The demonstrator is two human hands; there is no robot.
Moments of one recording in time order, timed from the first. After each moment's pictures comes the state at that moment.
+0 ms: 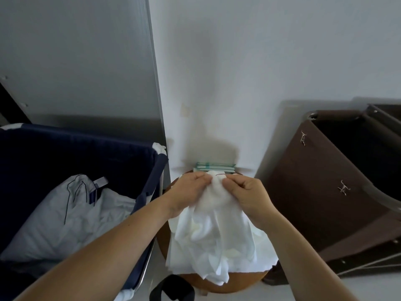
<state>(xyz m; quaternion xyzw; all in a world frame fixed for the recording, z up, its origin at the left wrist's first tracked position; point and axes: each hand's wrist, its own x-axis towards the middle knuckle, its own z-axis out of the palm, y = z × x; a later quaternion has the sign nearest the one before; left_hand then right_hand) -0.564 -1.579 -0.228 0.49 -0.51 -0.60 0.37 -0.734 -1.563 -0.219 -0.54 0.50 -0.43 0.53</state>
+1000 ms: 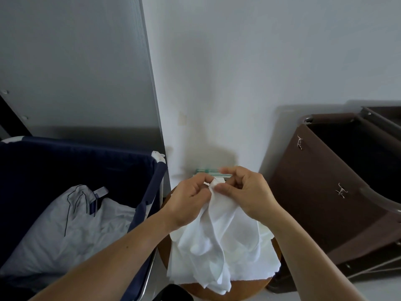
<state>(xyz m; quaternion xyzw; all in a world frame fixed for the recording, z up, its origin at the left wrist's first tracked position) -0.566 -1.559 -0.211 0.49 -0.65 -0.43 0.38 -0.742 -1.568 -0.190 -0.64 0.53 -0.38 0.41</state>
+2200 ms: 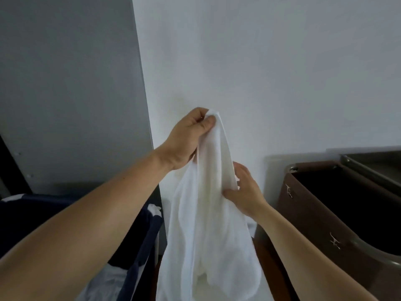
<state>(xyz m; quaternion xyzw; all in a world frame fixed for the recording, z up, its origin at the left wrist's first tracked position) -0.593 -1.657 -0.004 0.34 -0.65 -0.43 0.52 -0.769 -1.650 -0.129 -0.69 0.53 -0.41 0.28</state>
